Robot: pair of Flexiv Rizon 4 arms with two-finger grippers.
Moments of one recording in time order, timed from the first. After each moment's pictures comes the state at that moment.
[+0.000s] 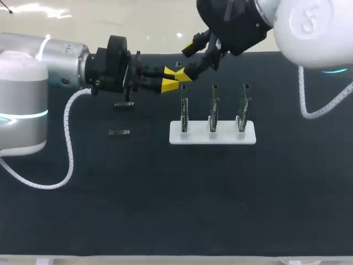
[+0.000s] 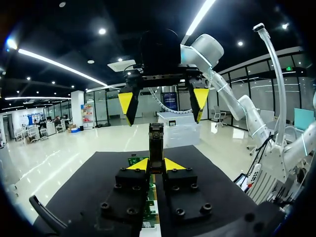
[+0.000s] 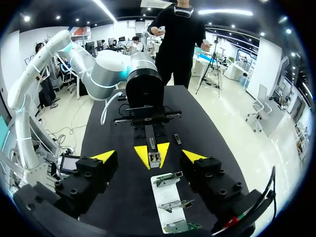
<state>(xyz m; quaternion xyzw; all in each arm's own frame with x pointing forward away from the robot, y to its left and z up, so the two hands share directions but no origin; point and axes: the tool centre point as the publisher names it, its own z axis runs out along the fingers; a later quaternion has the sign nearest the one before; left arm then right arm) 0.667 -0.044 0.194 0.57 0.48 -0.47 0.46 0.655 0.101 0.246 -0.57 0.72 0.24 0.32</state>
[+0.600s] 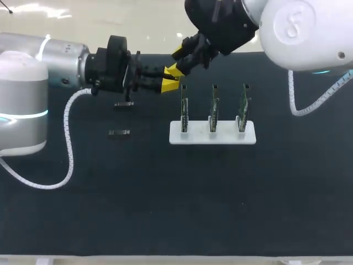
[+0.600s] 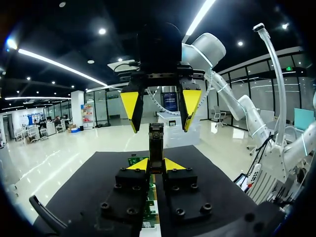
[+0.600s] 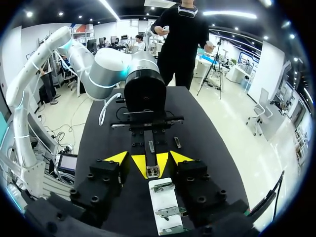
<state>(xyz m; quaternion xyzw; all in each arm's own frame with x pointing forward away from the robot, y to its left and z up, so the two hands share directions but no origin) 0.667 -0.044 0.194 0.57 0.48 -0.47 0.46 0.662 0.116 0.242 -0.59 0.71 0.24 0.32</state>
